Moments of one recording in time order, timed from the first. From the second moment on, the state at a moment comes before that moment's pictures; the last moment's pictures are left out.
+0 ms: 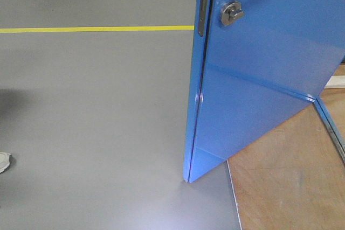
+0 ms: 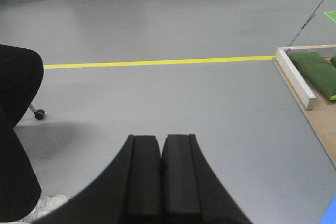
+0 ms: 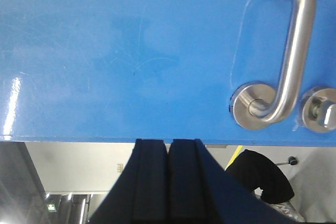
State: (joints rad) left arm 0.10 -0.01 0.03 0.00 0.37 0.03; right arm -0.21 1.26 -1.15 1.37 0.66 0.03
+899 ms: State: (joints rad) left arm 0.10 -0.01 0.03 0.00 0.37 0.03; right arm -0.22 1.25 -1.14 1.35 0.67 0.03
